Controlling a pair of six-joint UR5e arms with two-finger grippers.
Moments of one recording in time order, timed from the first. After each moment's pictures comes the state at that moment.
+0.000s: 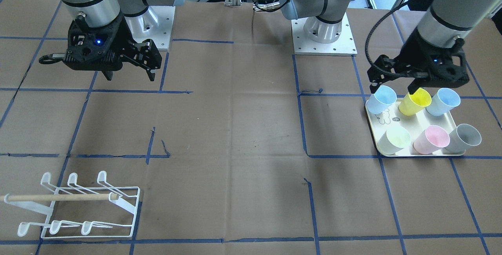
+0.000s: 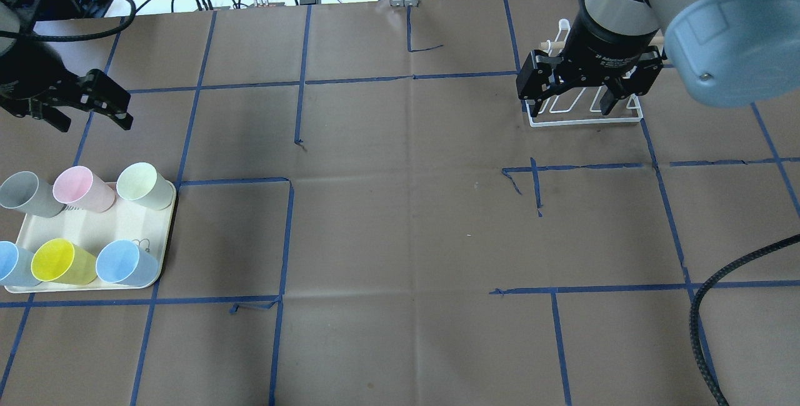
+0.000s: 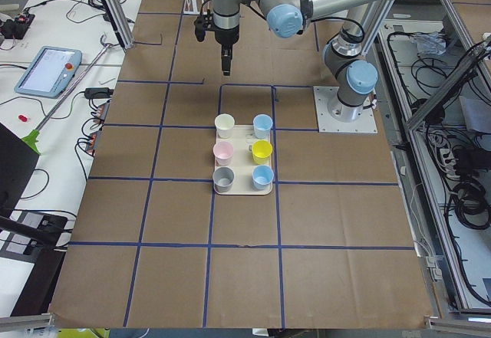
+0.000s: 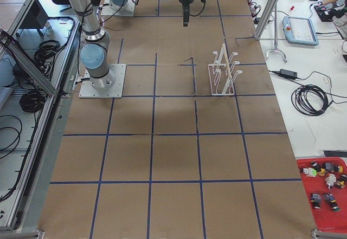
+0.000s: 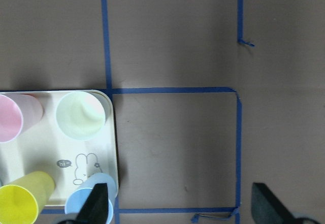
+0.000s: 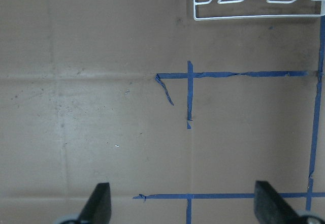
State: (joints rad) left arm -1.16 -1.56 -1.67 -1.47 1.56 0.43; right arm 1.62 -1.57 1.63 -1.64 -1.56 0.05
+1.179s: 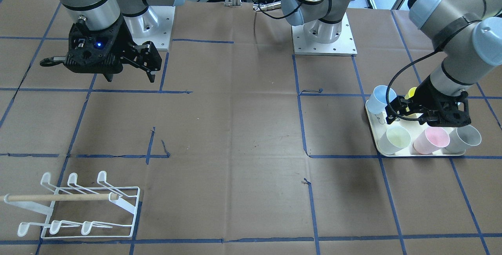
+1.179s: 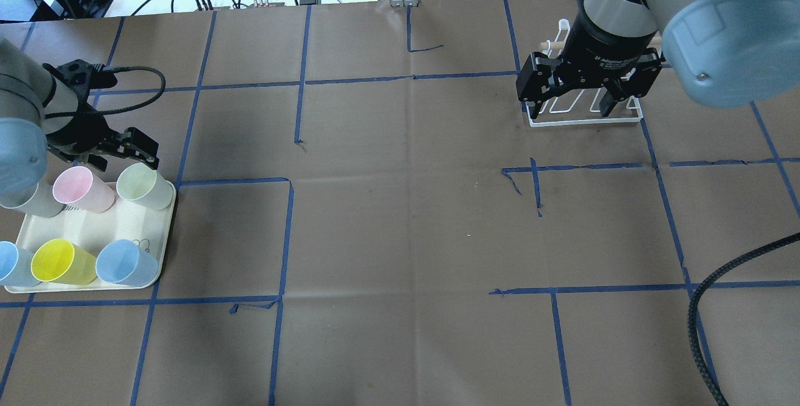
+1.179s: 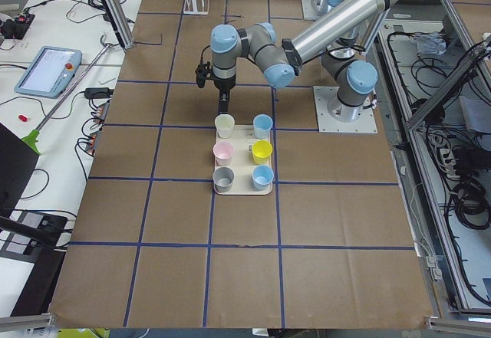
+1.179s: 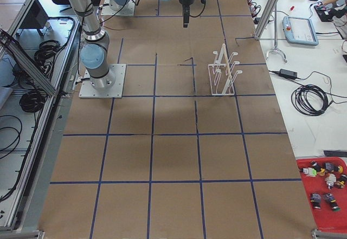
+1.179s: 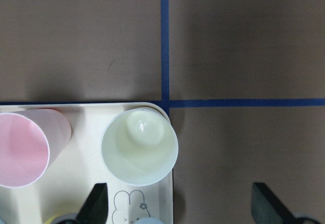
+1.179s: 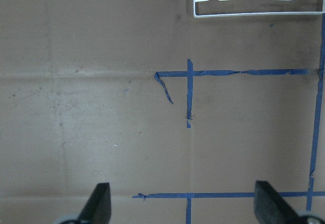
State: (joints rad) left arm -1.12 -1.70 -1.96 -1.02 1.56 0.45; right arm 1.62 -1.56 1.63 -1.64 -1.55 0.05
